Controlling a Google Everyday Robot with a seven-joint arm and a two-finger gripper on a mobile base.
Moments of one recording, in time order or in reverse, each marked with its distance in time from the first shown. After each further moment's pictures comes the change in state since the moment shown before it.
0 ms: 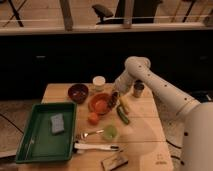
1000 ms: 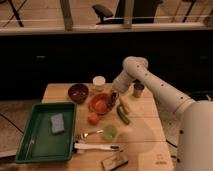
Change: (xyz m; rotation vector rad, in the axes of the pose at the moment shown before) arm 0.000 -0.006 0.008 -0.004 -0.013 -0.036
